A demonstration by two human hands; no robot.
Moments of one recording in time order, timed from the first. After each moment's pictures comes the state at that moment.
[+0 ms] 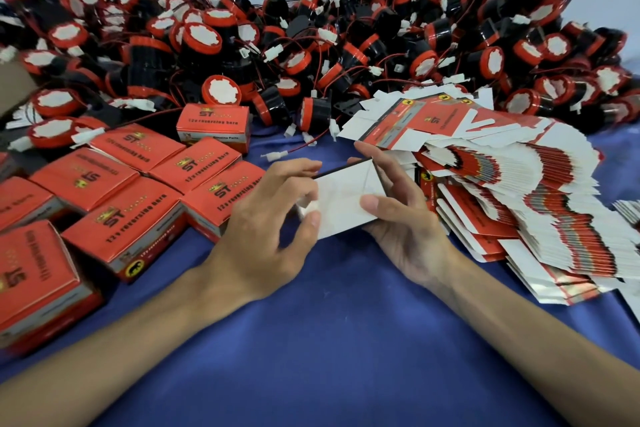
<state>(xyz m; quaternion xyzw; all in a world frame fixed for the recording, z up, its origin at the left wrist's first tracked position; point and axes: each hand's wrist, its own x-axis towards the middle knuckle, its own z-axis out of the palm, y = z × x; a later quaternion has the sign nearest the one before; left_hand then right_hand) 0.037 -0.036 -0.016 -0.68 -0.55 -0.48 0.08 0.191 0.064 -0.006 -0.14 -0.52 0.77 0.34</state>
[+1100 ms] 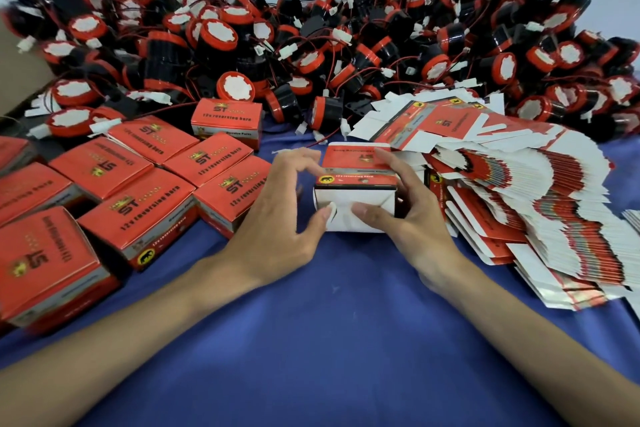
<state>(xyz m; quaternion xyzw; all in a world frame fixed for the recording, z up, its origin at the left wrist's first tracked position) 0.034 -0.032 -0.022 -0.62 -0.59 -0.50 -0.10 0.196 0.067 -0.019 -0.29 -0.71 0.53 0.36</state>
